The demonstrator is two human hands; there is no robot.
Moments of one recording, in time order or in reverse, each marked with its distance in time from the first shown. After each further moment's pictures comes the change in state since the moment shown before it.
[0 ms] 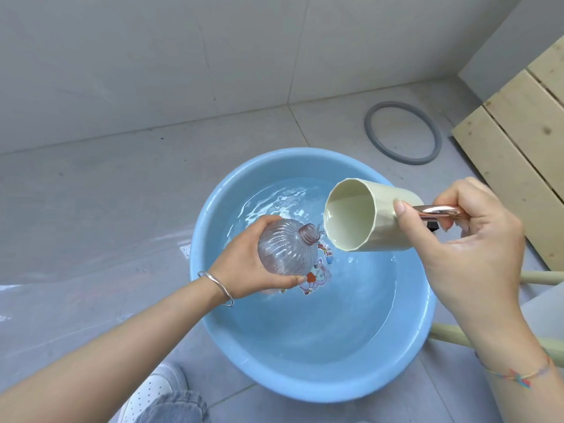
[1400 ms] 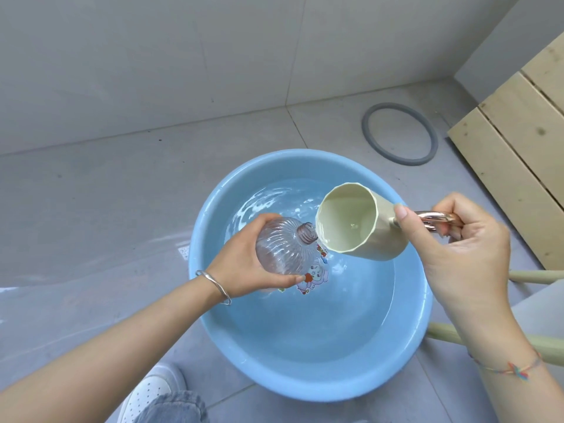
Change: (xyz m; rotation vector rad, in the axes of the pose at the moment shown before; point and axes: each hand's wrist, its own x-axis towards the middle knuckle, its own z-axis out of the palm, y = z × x) left_hand -0.001 0.006 -0.004 -0.008 0.010 0.046; right_hand -0.005 0.008 0.001 0.177 0.000 0.236
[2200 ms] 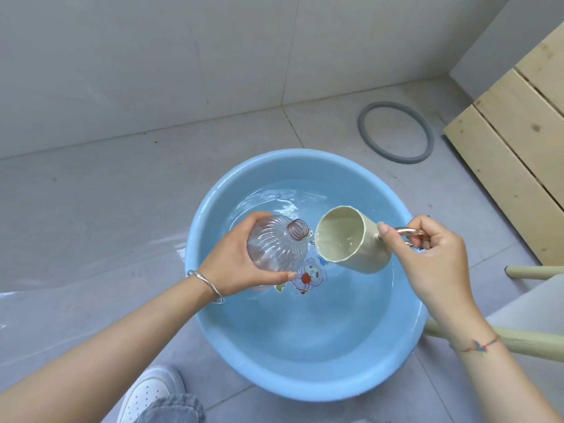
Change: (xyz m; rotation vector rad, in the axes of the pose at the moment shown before) left_hand 0.001 -0.004 -0.005 -0.009 0.006 -0.012; right_hand -0.001 0.055 0.008 -0.027 -0.072 0.156
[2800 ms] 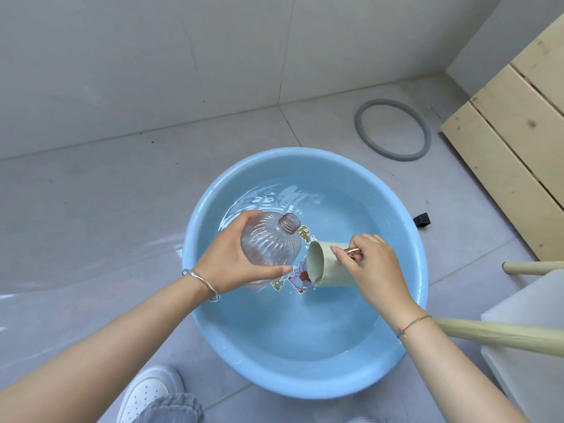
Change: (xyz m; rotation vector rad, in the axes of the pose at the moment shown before) left_hand 0.002 -0.001 -0.001 -0.027 0.029 -0.037; right_hand -0.005 0.043 0.046 -0.452 -0.272 -0.175
